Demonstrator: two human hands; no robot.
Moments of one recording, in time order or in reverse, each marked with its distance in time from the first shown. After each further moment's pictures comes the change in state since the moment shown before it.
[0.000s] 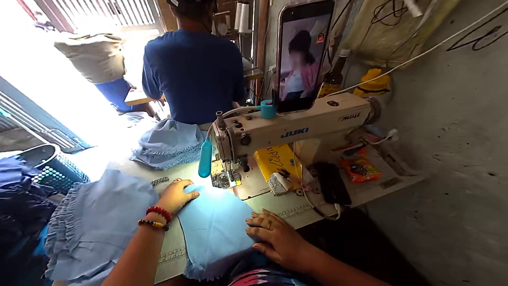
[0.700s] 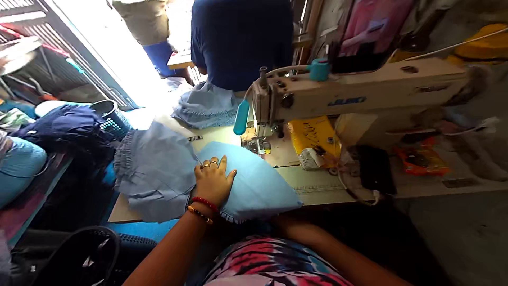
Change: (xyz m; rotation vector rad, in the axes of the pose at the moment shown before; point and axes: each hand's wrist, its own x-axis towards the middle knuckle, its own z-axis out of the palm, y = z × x) left_hand -0.087 0.036 0.069 0.427 0.219 -0.135; right_hand -0.015 0.007 0.045 0.148 -0.756 0.336
